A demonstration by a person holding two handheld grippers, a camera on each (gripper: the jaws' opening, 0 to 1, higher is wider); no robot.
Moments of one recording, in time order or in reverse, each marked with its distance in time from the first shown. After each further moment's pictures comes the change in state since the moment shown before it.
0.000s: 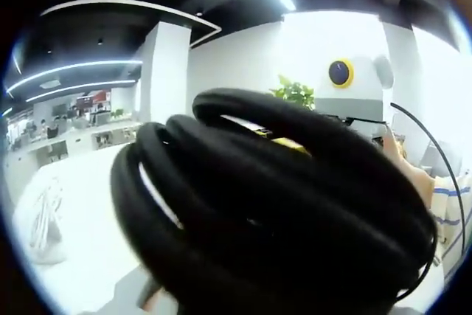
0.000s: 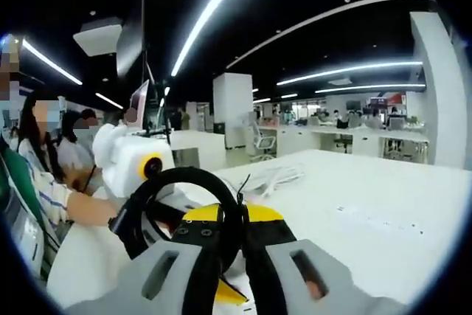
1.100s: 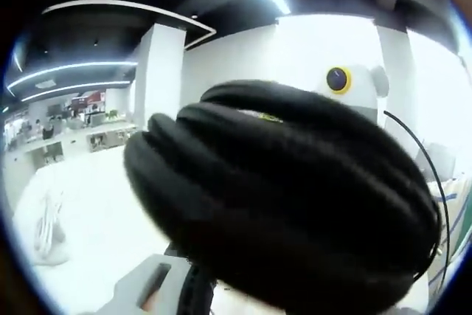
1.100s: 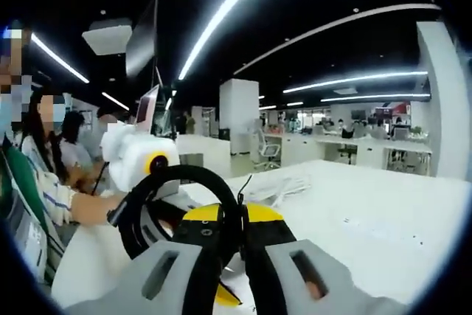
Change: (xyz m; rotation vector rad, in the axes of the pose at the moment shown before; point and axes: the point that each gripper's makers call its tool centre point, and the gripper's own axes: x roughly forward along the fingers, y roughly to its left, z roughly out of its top) left arm -0.019 0.000 0.017 -0.016 0.005 -0.046; right arm 0.002 0.020 0.019 -0.029 -0.035 0.017
